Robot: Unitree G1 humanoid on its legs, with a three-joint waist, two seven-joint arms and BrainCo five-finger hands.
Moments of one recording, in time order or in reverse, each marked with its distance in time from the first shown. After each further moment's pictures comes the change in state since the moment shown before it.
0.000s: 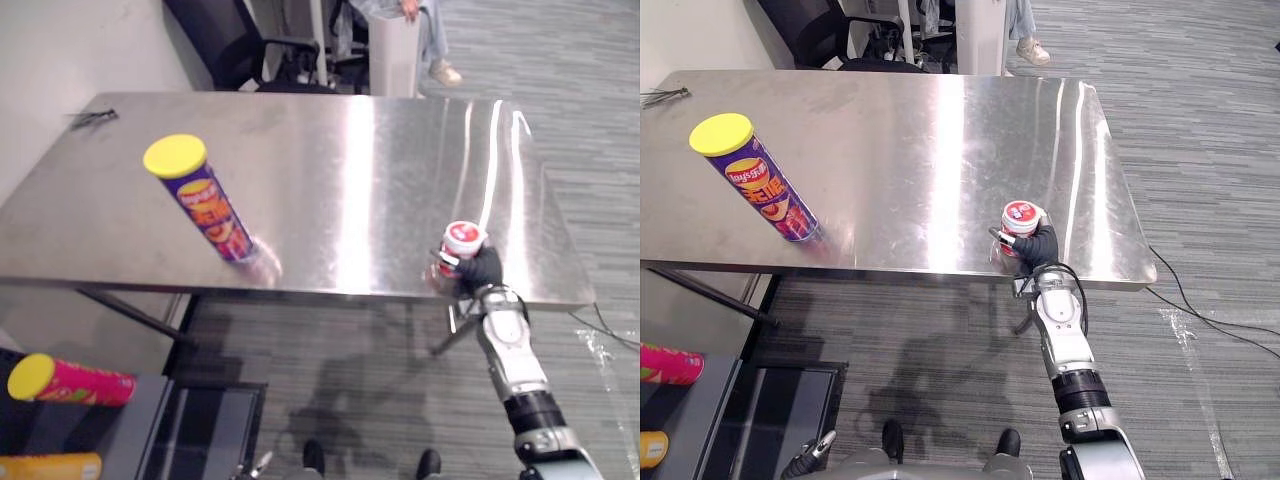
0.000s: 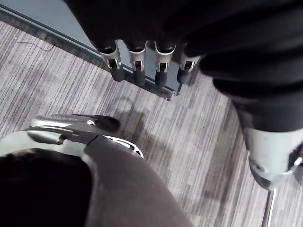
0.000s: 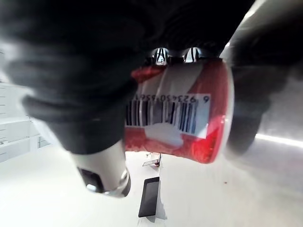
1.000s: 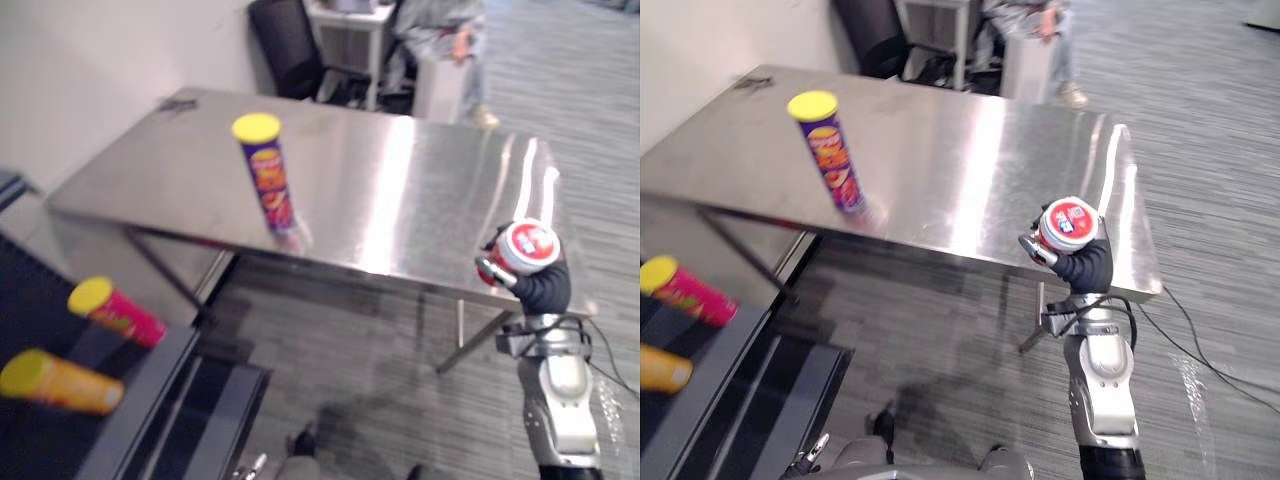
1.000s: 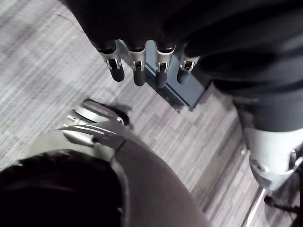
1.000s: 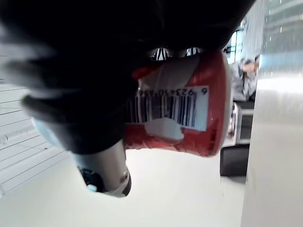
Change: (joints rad) left arm 0.016 -0.031 0.101 -0.023 -0.011 0.026 -0.037; right arm 0.304 0.003 -0.069 -0.568 0.142 -0.042 0.107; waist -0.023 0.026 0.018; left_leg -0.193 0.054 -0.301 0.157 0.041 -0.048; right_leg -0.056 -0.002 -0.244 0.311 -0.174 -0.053
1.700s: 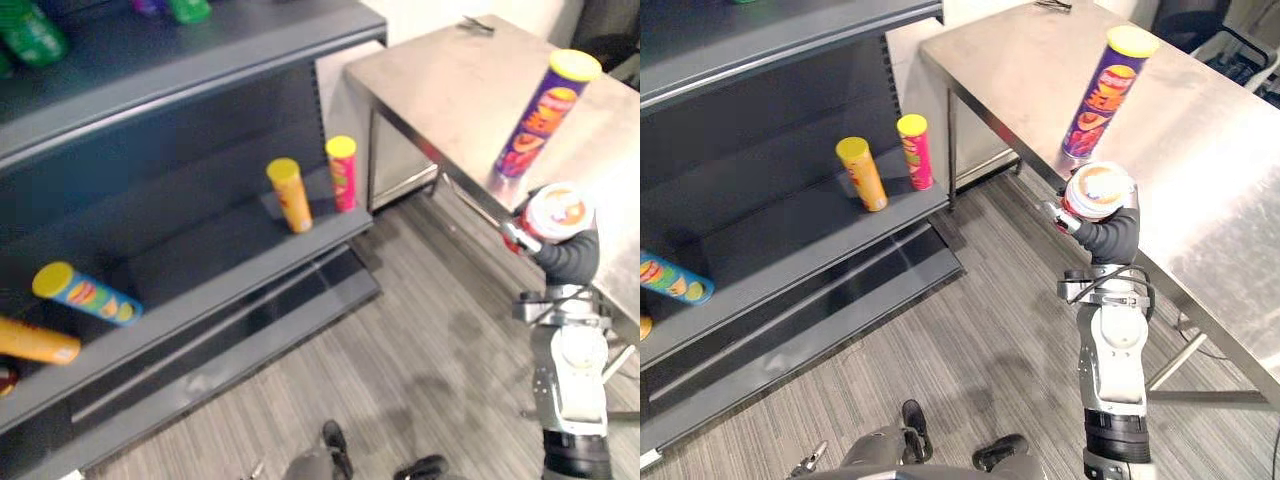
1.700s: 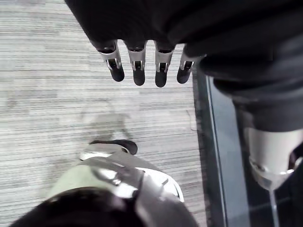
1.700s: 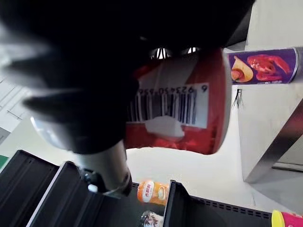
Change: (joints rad) left arm 0.002 -0.029 0.091 0.047 0.052 0.044 0.003; right arm -0.100 -0.007 -0.131 0.048 -0.063 0.019 -0.052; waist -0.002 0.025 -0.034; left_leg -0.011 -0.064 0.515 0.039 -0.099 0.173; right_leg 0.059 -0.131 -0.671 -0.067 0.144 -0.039
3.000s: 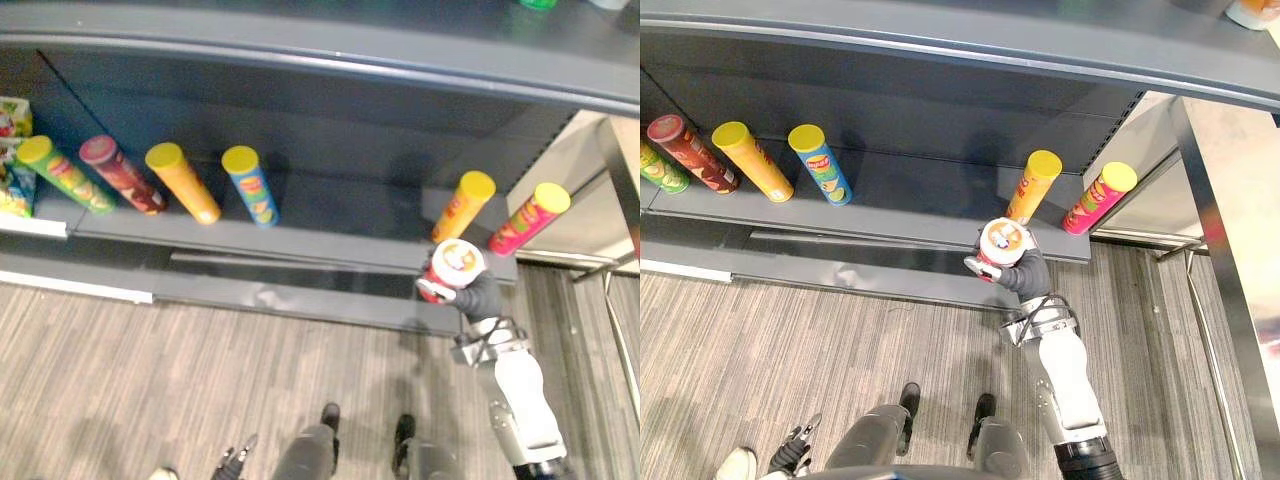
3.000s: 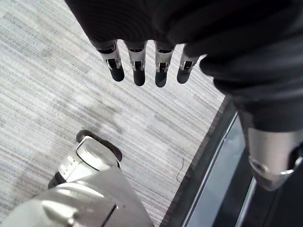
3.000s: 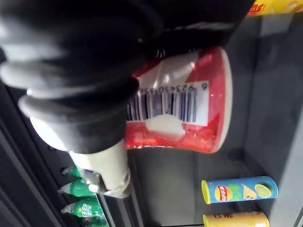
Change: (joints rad) left arm -0.080 0.048 -0.052 -0.042 -0.051 -0.034 0.055; right arm 0.130 0.022 0.313 0.062 0.109 0.024 0.144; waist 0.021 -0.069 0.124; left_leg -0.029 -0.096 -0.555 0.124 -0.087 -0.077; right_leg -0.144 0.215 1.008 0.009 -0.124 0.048
